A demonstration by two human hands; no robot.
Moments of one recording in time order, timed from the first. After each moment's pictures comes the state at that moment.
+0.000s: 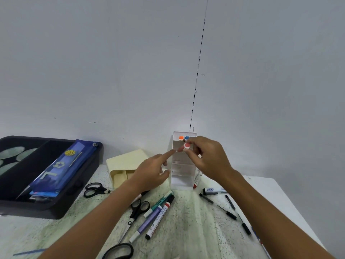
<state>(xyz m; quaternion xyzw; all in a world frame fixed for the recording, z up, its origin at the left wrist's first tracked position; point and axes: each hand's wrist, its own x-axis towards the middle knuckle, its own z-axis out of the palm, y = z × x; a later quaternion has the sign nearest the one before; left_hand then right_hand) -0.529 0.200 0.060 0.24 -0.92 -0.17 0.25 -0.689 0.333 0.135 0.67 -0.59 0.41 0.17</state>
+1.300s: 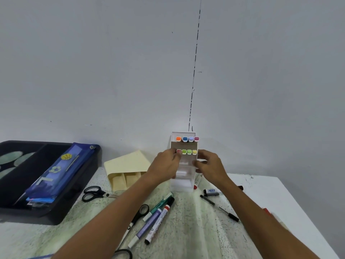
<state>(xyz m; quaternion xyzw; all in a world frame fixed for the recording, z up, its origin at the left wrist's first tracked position) -0.577 0.228 0.100 0.34 -0.86 -0.32 0.22 -0.733 0.304 0.063 0.43 -0.70 0.53 -0.20</state>
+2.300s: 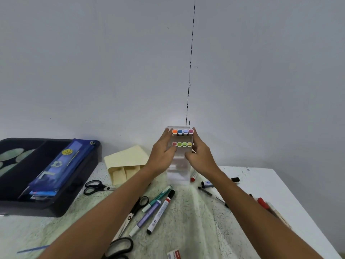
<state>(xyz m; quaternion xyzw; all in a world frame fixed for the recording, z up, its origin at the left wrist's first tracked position) -0.572 0.230 0.096 0.26 -0.80 -0.40 0.35 -0.697 0.311 0.090 0.50 -0.68 0.51 -0.16</state>
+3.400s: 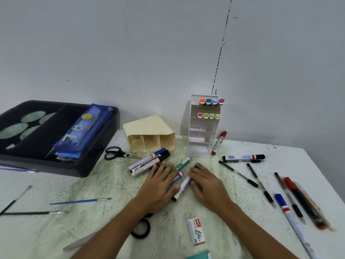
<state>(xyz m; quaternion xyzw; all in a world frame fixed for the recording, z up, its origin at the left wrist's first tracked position) -0.456 0.258 -0.071 0.29 -0.95 -0.08 0.05 -0.641 0.367 -0.058 0.67 -0.67 0.30 0.05</state>
